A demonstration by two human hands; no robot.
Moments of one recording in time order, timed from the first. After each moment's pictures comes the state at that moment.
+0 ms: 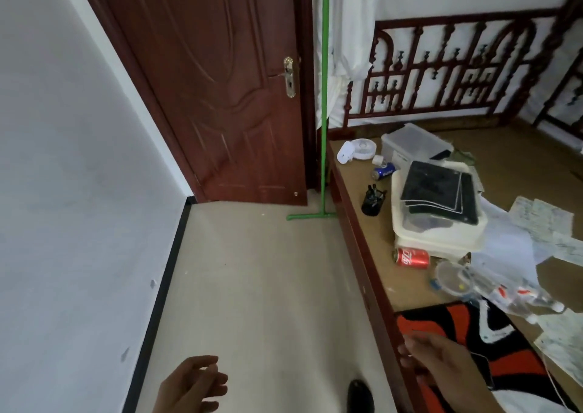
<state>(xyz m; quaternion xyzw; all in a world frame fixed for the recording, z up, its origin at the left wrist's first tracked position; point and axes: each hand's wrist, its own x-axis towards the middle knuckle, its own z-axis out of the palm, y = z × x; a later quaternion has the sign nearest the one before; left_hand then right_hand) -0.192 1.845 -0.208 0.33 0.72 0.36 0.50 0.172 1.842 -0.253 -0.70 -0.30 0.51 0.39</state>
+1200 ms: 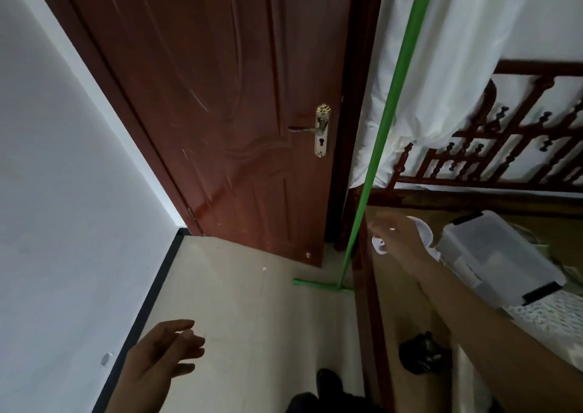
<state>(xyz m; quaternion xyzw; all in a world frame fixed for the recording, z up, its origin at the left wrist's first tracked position) -0.148 2.382 -0.168 0.32 0.72 0.45 0.42 0.191 2.595 -0.210 -0.66 -0.47 0.45 0.39</state>
